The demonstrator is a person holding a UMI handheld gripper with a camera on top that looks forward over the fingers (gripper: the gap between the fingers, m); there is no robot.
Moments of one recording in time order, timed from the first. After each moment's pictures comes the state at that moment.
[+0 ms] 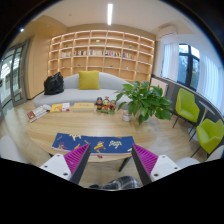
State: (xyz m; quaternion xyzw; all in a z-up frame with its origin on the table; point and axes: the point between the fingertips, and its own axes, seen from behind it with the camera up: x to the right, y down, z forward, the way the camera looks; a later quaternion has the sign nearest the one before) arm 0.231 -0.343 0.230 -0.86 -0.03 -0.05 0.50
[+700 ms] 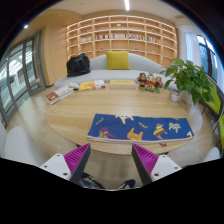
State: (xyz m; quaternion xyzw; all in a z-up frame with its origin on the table) arm 0.015 -0.304 0.066 -0.90 -0.09 0.05 0.42
